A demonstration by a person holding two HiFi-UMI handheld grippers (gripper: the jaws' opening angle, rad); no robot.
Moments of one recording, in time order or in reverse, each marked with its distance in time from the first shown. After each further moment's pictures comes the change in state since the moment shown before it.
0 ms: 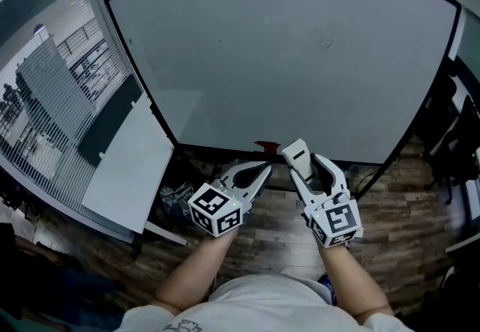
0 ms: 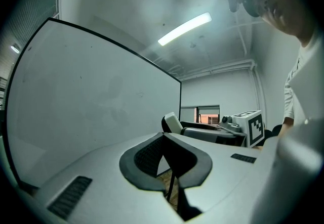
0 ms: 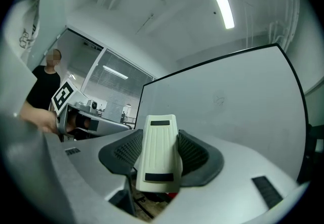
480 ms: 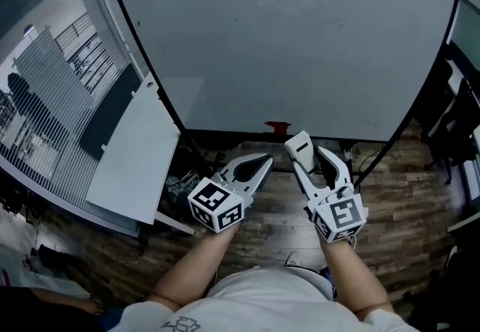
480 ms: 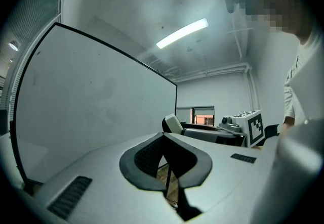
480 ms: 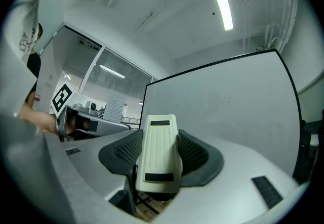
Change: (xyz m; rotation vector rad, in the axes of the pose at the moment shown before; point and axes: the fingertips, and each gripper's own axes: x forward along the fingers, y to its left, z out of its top) left arm -0.083 0.002 -0.004 -0.003 -0.006 -0.043; right arm -0.007 0.084 0.005 0.018 0.006 -0.048
